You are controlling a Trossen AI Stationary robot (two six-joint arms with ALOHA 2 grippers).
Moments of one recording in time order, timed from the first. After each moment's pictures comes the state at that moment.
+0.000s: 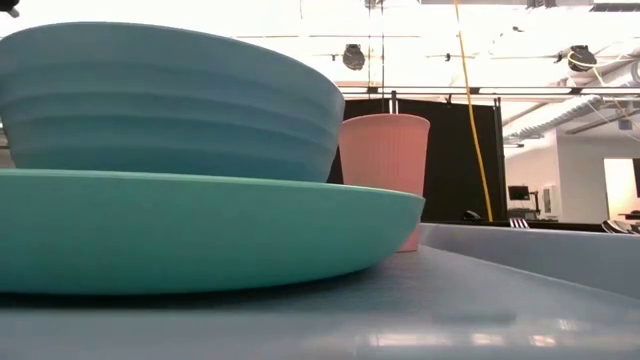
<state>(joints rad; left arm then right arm) -0.78 1.65 1.07 -0.78 0.18 -0.78 0.53 1.75 1.26 -0.05 0.75 -0.15</state>
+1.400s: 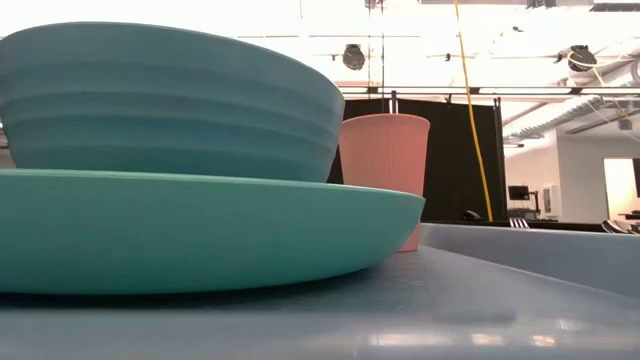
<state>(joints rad) -0.79 1.64 1.07 -0.69 0.04 -0.75 0.53 1.75 1.26 -0.05 0.75 -0.14</state>
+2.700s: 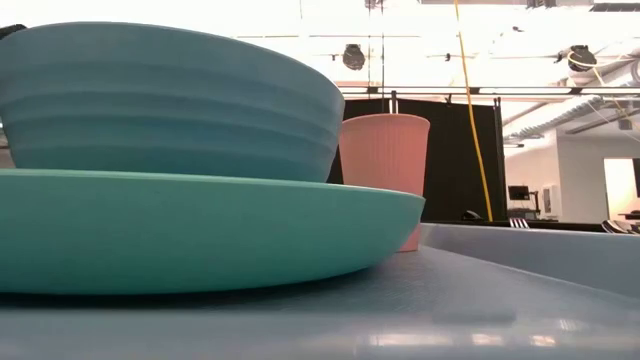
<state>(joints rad) -0.77 1.64 1.07 -0.63 -0.05 -0.69 0.52 1.75 1.26 -0.05 0.75 -0.14</state>
